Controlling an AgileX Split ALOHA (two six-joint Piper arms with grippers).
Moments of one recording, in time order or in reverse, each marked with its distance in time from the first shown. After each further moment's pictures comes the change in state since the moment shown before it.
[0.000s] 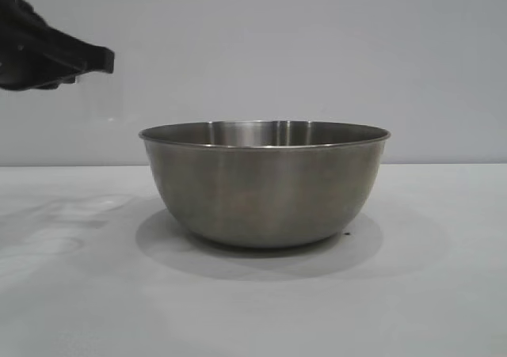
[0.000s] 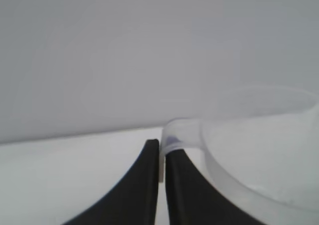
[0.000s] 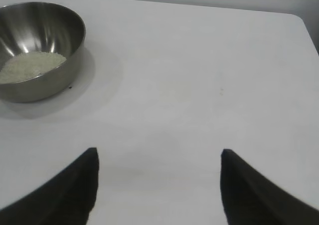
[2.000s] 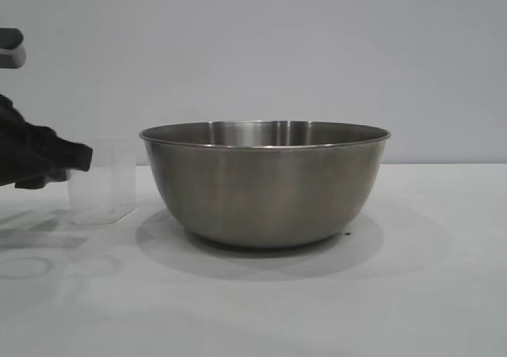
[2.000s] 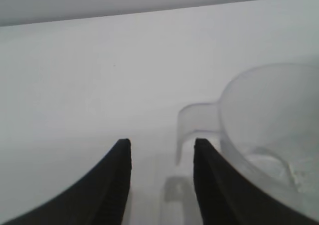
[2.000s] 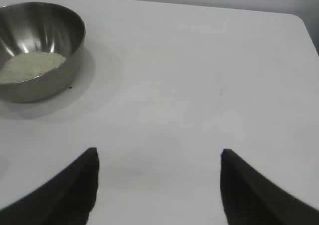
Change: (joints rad) left arm 0.000 0.075 0.149 0.053 -0.018 -0.080; right arm 0.002 0.000 0.000 0.000 0.000 0.000
